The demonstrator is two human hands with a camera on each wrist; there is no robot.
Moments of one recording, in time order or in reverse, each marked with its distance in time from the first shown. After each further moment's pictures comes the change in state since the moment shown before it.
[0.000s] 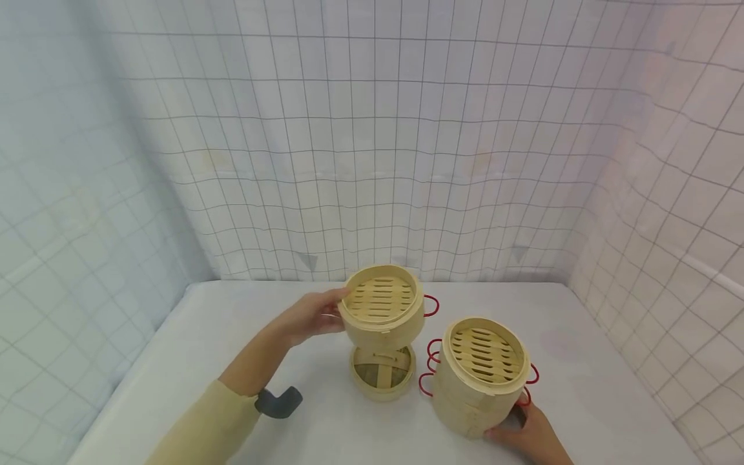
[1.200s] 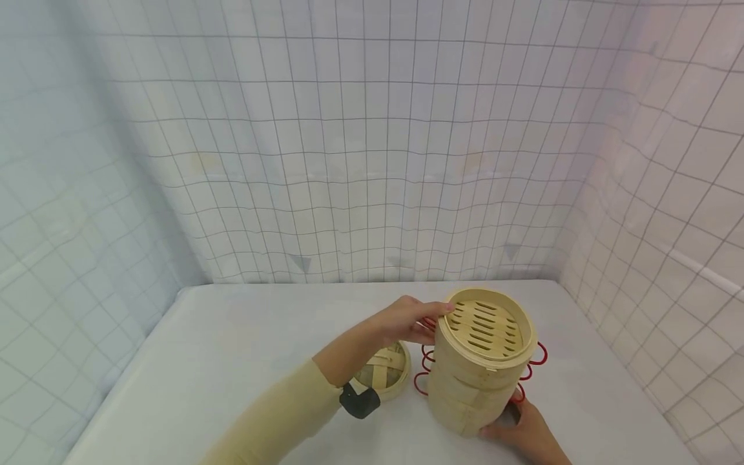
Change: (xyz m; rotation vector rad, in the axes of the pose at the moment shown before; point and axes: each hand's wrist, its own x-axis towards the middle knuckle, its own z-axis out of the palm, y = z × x) left_hand 0.048 0.008 0.137 0.147 -0.166 -0.041; right_hand -0.001 0.001 0.002 -0.007 0.078 -0.127
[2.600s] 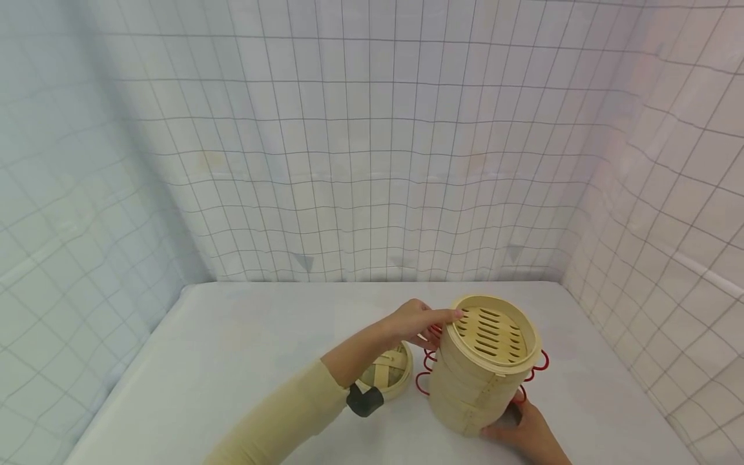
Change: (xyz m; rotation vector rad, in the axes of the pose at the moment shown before) left_hand -0.003 -0.001 0.011 0.245 0.096 -0.006; right_hand 0.003 -0.003 -0.003 0.002 -0.076 0.111
